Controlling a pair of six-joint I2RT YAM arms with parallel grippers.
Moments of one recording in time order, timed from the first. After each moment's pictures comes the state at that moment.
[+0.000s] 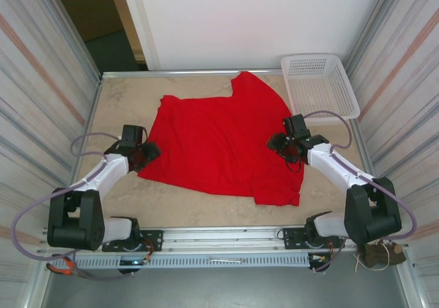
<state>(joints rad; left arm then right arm) -0.10 1.28 0.66 -0.45 -0.04 -0.72 0.31 1.31 0.80 -0.50 -0.02 0.85</state>
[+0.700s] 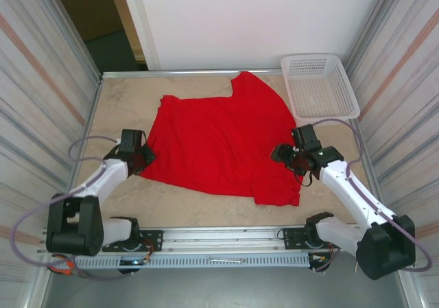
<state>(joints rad) -0.10 1.20 0.59 -0.38 -0.03 -0.72 0.34 1.05 0.75 -0.75 -0.06 0.80</state>
